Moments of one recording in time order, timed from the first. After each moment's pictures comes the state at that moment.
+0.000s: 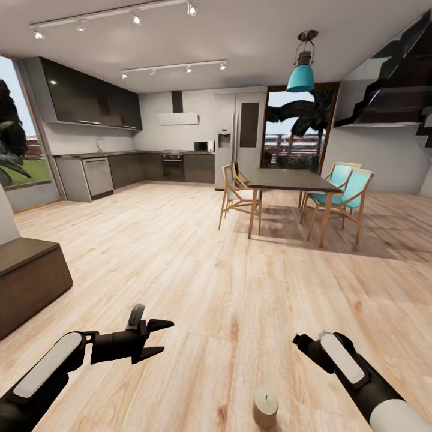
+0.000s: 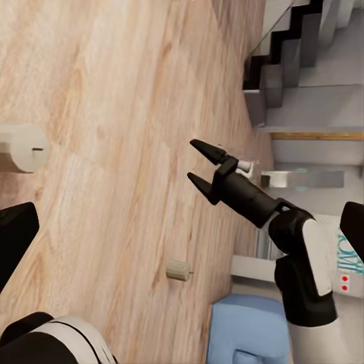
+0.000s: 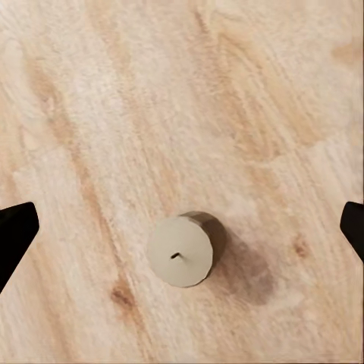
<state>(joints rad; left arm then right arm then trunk) -0.40 0.40 -0.30 -1.22 1.75 1.00 0.08 -0.52 -0.22 0.23 -0.83 -1.16 0.51 -0.59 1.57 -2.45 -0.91</state>
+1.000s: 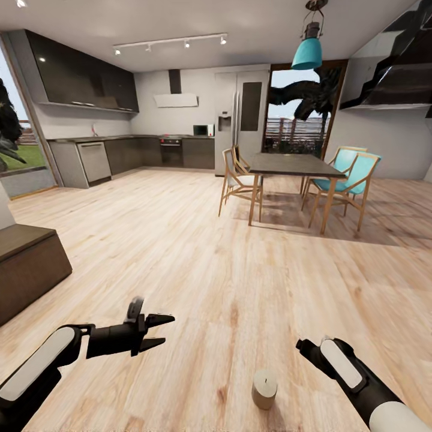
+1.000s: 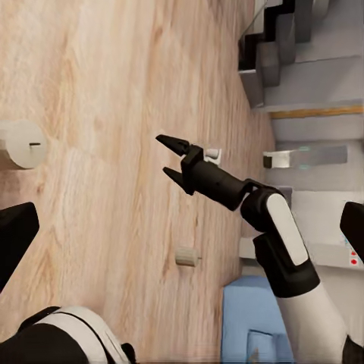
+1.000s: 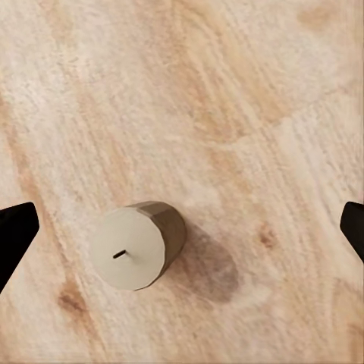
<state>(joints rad) -0.38 0.44 -0.30 -1.39 1.76 1.00 0.07 -0.52 -0.22 0.24 -0.77 -1.11 0.46 -0.56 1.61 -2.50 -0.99</state>
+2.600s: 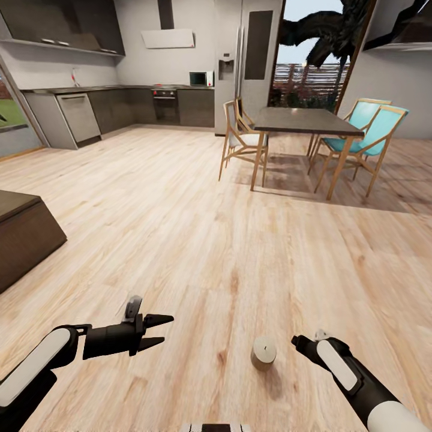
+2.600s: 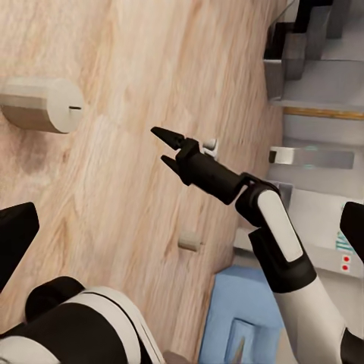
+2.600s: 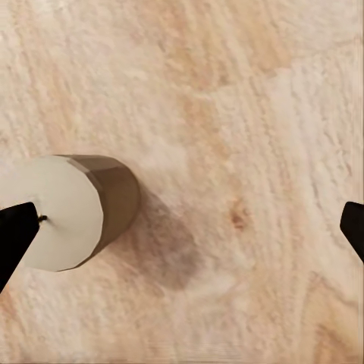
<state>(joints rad) -0.36 0.45 -0.28 -1.44 1.75 1.00 0.07 -0.52 -0.21 0.26 -0.78 -0.98 0.46 -0.45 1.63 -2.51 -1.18</state>
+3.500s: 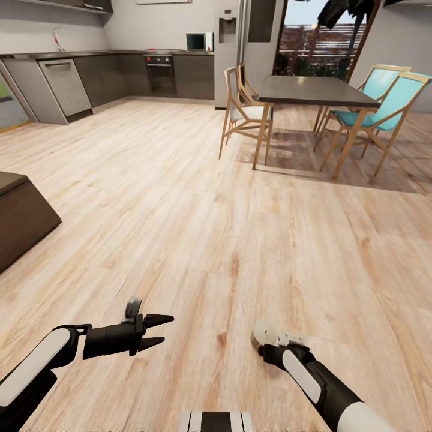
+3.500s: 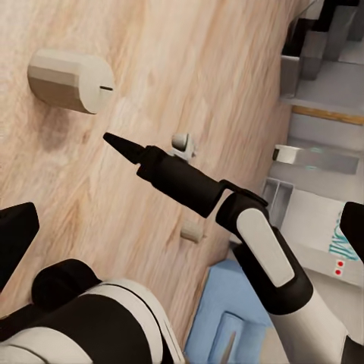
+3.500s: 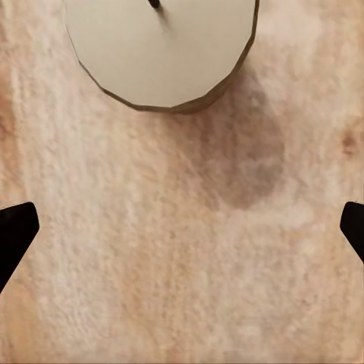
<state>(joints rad) -0.36 0.45 -0.28 -1.44 1.75 1.00 0.08 -0.53 -0.10 0.48 -0.77 -0.85 0.47 -0.39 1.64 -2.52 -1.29</state>
